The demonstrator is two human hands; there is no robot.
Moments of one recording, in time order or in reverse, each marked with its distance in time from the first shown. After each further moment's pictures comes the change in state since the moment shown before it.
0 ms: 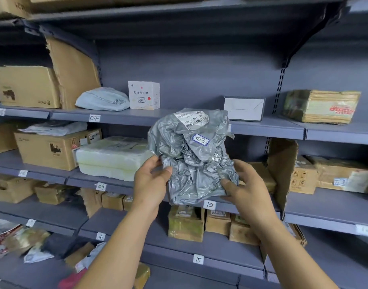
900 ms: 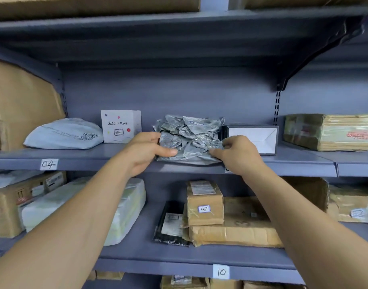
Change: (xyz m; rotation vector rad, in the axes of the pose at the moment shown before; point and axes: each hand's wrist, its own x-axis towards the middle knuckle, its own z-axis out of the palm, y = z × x) left_hand 0.253 0.045 0.040 0.214 -0.502 -0.089; right_hand 0.202 -0.081 0.039 -0.453 0.161 -0.001
